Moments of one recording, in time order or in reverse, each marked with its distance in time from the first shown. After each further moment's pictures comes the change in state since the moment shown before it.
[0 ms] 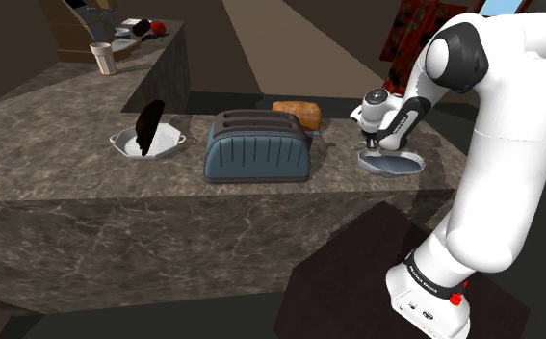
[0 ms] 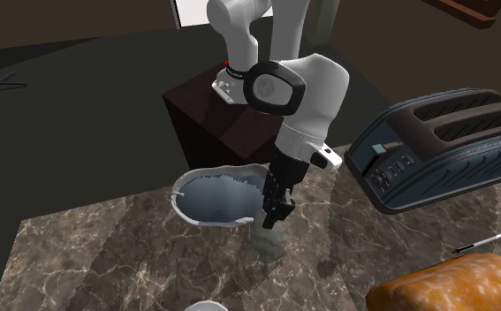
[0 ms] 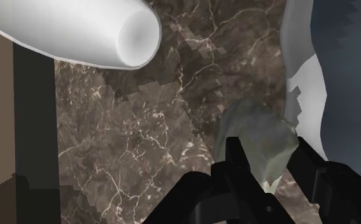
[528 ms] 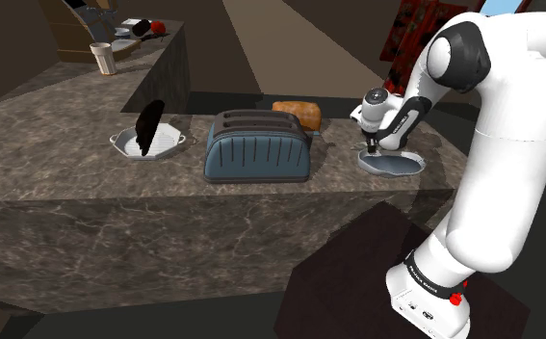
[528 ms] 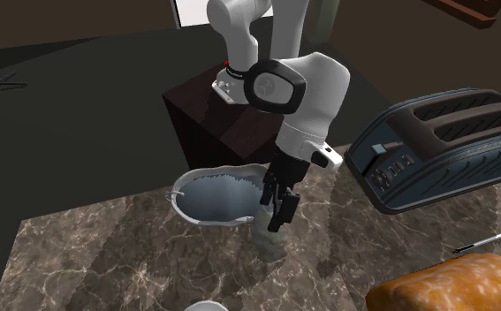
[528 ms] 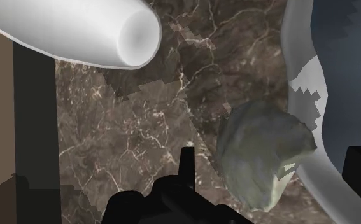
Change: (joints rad) arm 0.004 -0.009 -0.001 -0.004 -0.001 -0.007 -0.001
